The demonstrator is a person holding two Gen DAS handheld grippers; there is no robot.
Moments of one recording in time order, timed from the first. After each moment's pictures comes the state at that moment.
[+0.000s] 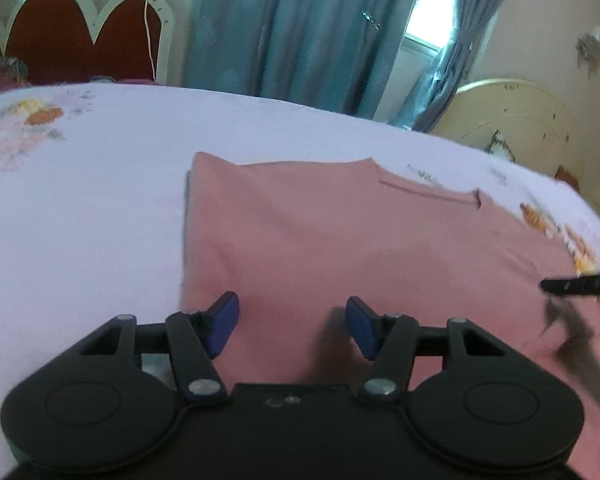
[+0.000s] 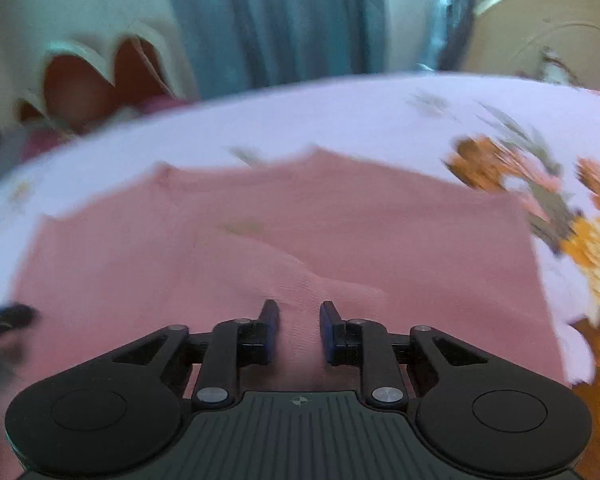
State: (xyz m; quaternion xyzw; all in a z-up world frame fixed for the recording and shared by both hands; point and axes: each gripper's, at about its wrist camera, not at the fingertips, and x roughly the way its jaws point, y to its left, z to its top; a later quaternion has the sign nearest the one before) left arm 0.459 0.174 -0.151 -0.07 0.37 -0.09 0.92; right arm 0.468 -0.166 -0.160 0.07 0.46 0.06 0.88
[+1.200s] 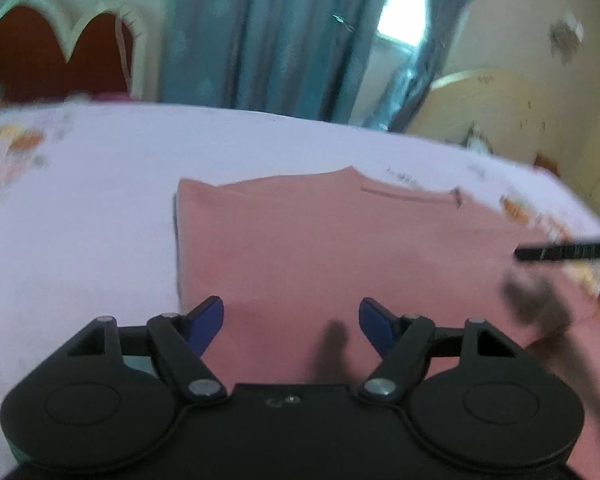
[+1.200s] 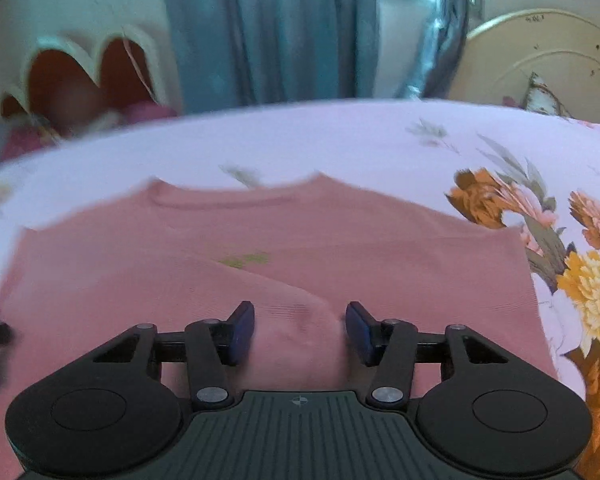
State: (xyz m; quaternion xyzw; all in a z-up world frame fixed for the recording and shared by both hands) left arm 0.458 0.183 -0.144 -0.08 0.35 -0.13 0.92; right arm 0.473 -0.134 -0.140 0.04 0.43 0.06 0.90
